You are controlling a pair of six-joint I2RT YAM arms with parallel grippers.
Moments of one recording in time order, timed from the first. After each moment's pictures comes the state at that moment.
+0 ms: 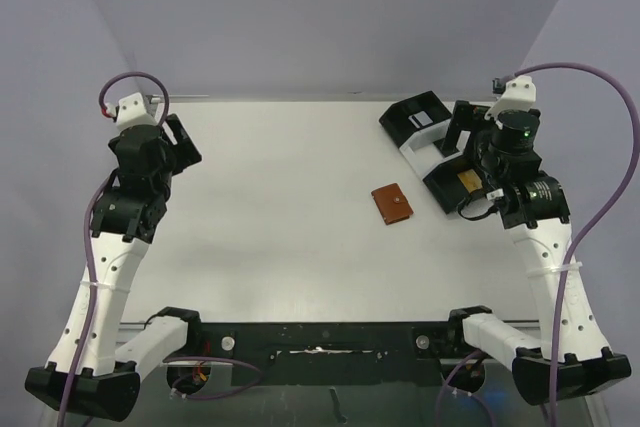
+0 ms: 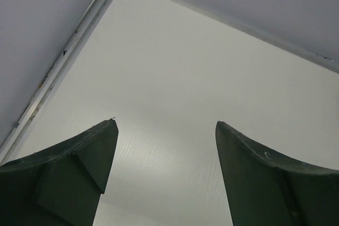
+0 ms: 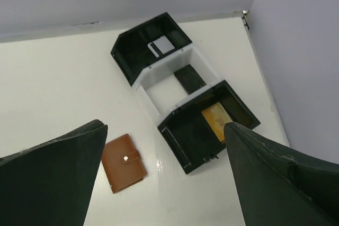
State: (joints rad) left arm -0.17 1.00 1.23 -0.59 -0.41 -0.38; right arm 0.18 1.07 1.35 -0.58 0.28 0.10
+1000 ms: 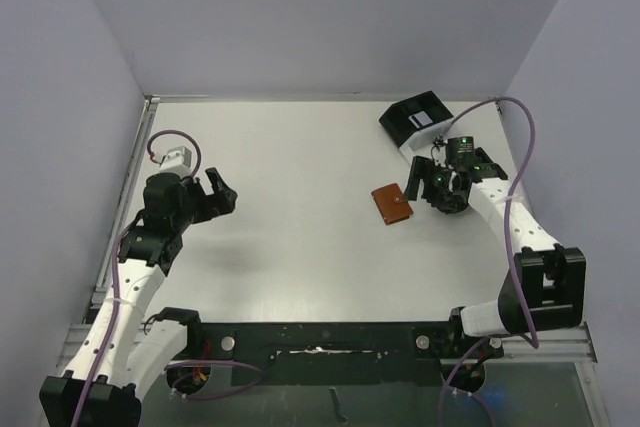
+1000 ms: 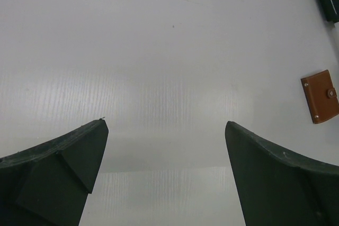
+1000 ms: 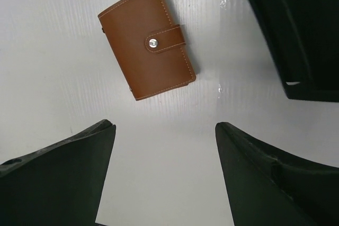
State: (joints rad) left arm -0.15 0.84 0.73 -0.41 0.04 -0.44; right arm 0.07 1.35 1.01 -0.65 -0.17 0.27
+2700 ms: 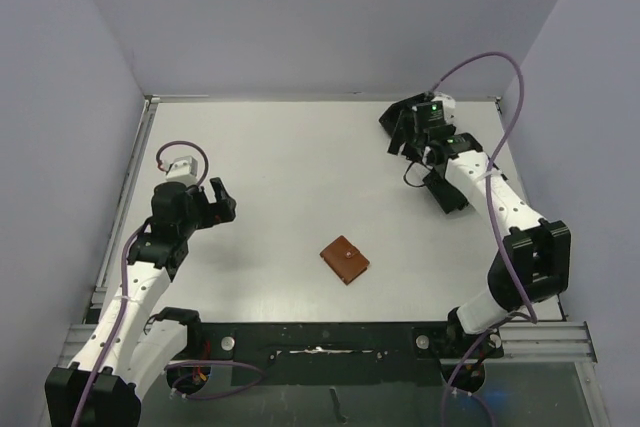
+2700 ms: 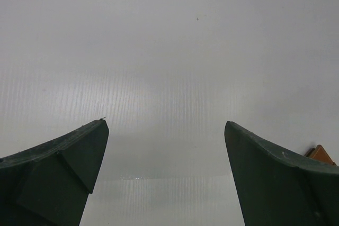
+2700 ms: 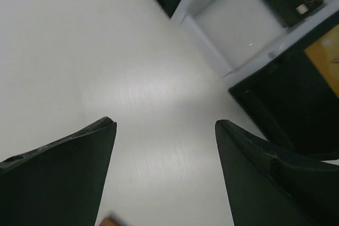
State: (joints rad) left arm -0.15 0.83 0.59 -0.28 0.00 -0.36; right arm 0.33 1.54 1.31 -0.55 0.21 0.45
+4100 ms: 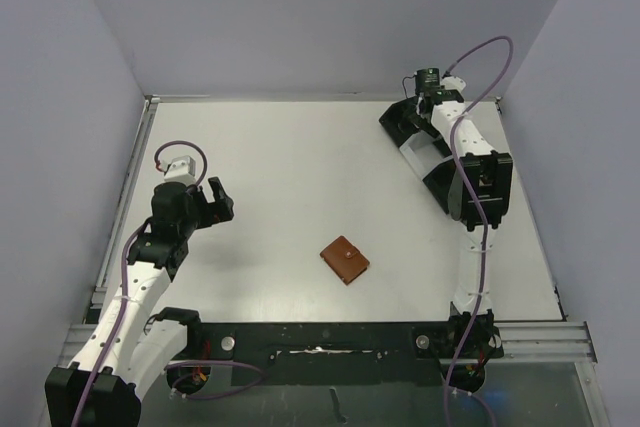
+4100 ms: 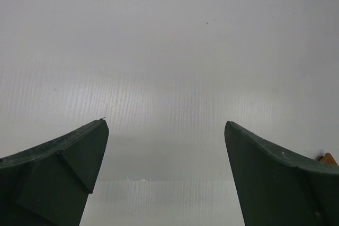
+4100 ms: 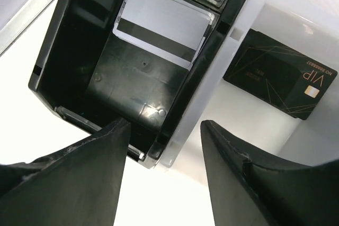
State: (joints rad) left arm -0.15 0.83 0.59 -0.28 -0.04 -0.36; right arm 0.11 2.27 2.05 -0.71 0.38 0.70
